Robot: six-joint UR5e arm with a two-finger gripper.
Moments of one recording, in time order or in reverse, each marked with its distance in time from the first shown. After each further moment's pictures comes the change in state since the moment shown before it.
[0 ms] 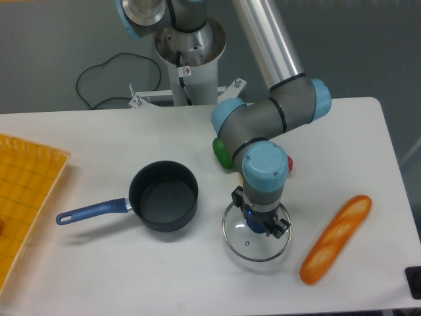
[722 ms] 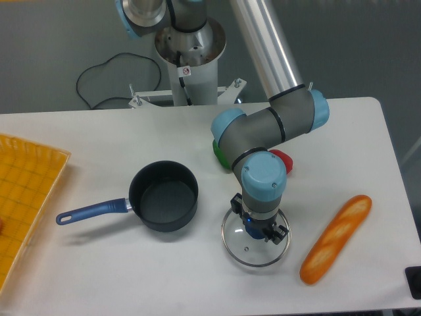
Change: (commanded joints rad) arm -0.003 -0.023 0.000 0.020 0.000 -0.003
